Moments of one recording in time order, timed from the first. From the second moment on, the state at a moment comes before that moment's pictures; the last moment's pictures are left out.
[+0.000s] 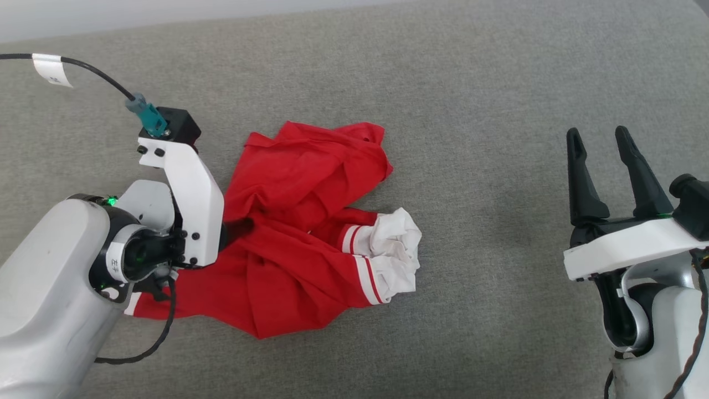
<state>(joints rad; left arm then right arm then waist) -0.69 0.61 -0.59 0.06 -0.95 0.19 1.03 -0.28 -0.05 -0.07 -0.01 0.26 0.13 0.01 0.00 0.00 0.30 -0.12</state>
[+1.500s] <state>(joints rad) -1.14 0.50 -0.70 0.65 -0.77 -0.12 0.60 -0.38 -0.05 0.02 0.08 0.33 0.13 -0.08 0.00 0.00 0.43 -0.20</state>
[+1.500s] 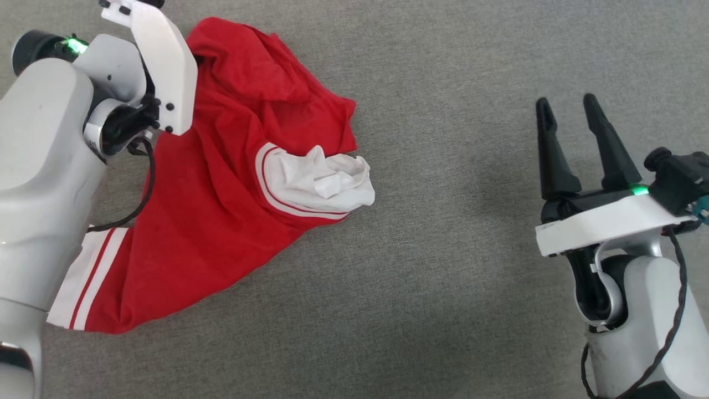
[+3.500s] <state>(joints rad) -0.72 0.70 -0.71 0.62 -1.06 0.03 0.68 -0.28 -0.05 -0.02 -0.03 0.26 0.13 0.07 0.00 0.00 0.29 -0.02</state>
